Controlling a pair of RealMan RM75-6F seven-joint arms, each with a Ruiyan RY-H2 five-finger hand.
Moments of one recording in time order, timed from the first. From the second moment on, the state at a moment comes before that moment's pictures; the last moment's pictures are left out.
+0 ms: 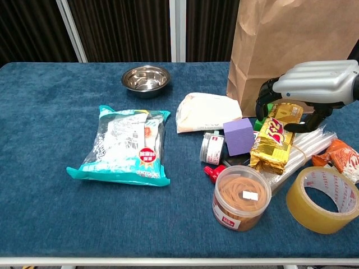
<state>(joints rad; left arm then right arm) -0.18 -1.28 0.04 -1.26 1.58 1.39 -0.12 0.80 -1.24 0.01 -1.54 -1.48 0.75 -0.25</state>
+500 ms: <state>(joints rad) -0.18 -1.29 0.04 -1.26 1.58 1.39 -0.13 0.82 -1.16 0.04 -1.62 -1.45 0.73 -0.26</state>
